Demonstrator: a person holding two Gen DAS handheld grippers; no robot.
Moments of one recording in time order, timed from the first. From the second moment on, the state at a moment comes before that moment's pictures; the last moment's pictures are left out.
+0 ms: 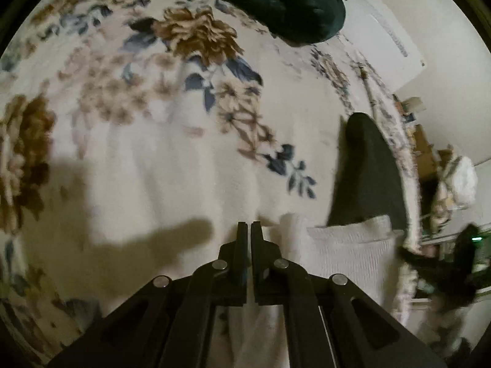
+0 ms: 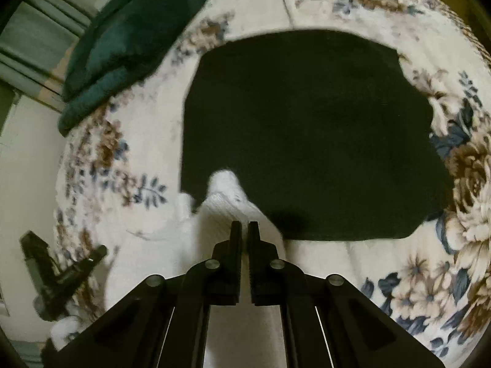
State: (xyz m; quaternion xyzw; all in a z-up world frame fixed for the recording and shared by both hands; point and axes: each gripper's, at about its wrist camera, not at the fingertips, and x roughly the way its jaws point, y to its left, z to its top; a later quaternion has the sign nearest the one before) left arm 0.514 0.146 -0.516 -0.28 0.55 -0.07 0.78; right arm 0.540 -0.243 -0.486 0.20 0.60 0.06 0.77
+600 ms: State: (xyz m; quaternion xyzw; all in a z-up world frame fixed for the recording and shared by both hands) left arm 0.494 0.107 -0.477 -0.23 0.51 -0.11 0.82; right arm 0.523 -0.236 -0.495 0.24 0.62 0.11 0.74
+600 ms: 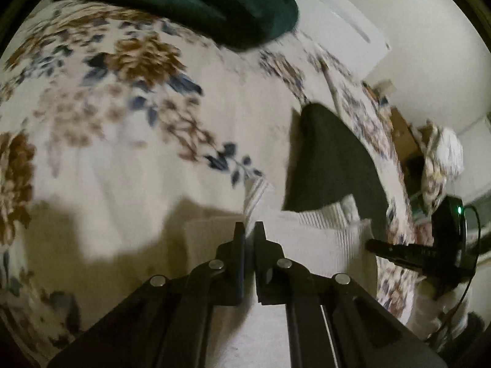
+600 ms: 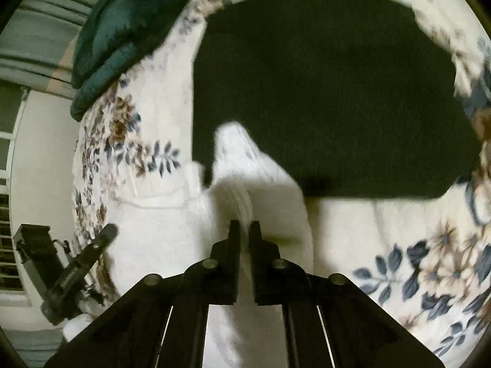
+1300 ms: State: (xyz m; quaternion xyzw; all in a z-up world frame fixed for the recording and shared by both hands) left arm 0.405 0.132 -0.491 -0.32 0.56 -0.14 0.75; right arm 0.476 -0.275 -0.508 0.28 0.65 0.14 0.69
